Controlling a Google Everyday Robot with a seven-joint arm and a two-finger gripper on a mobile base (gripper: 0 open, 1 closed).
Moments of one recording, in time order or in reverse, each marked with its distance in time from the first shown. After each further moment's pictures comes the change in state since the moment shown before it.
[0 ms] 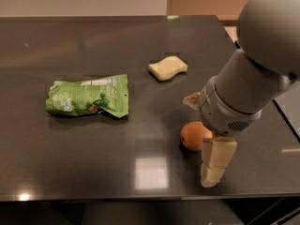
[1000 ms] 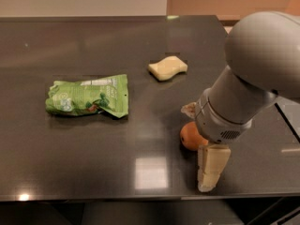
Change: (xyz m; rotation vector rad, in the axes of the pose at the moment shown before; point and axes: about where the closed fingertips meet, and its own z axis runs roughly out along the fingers) arm 0.008 0.001 0.030 -0.023 0.012 0.006
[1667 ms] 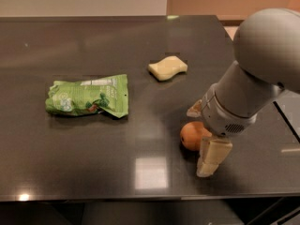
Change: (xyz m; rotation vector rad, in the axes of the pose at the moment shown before) arm 0.013 -0.014 -0.001 0.009 -0.009 0.060
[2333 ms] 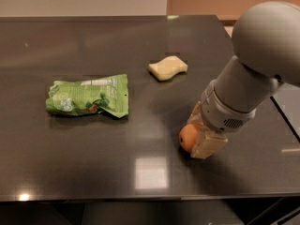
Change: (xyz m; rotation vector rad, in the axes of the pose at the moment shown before) arm -0.001 -0.004 -0.003 -0.018 0.002 0.028
